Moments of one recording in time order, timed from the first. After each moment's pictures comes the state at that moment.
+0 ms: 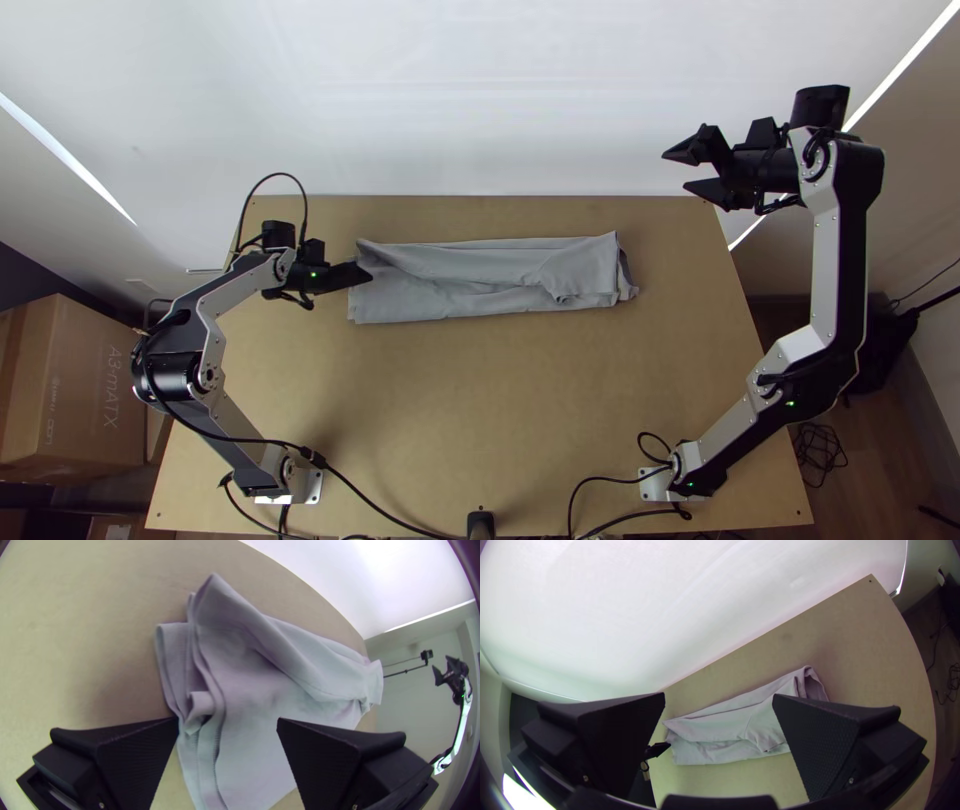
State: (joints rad) left arm 0.08 1.87 1.18 -0.40 0.58 -0.05; right arm -0.13 1.81 2.24 -1.23 -0.61 0.49
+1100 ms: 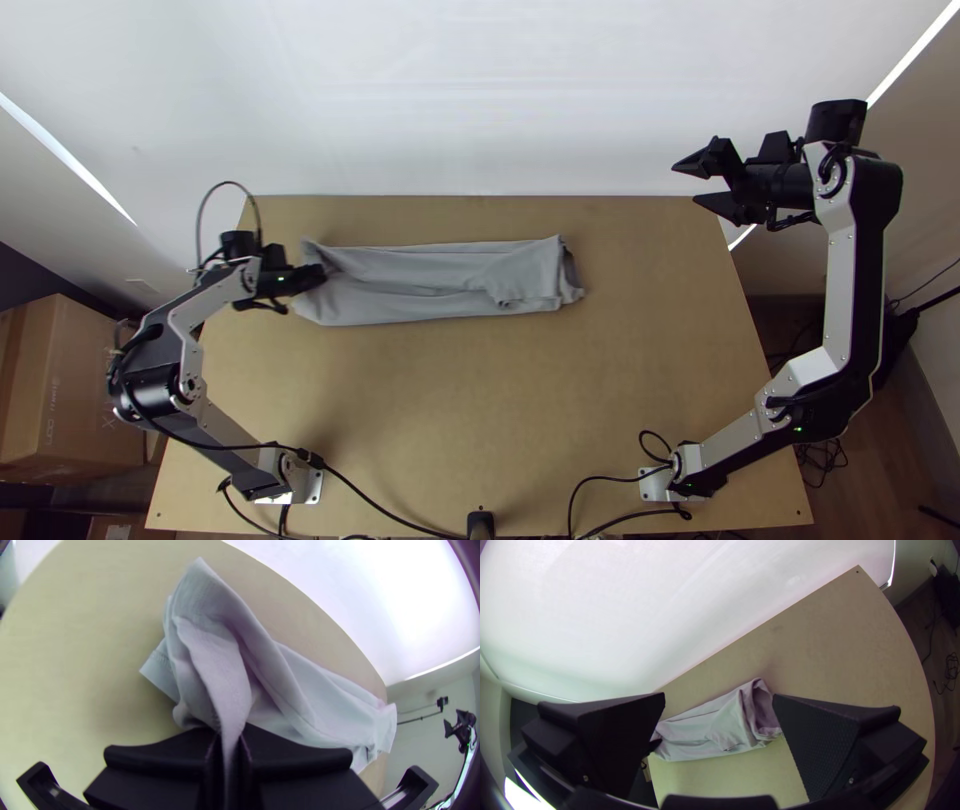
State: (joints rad) left arm 0.28 1.79 1.10 -0.31 0.49 -0.10; right arm -0.16 1.71 2.11 -1.23 -0.61 0.49
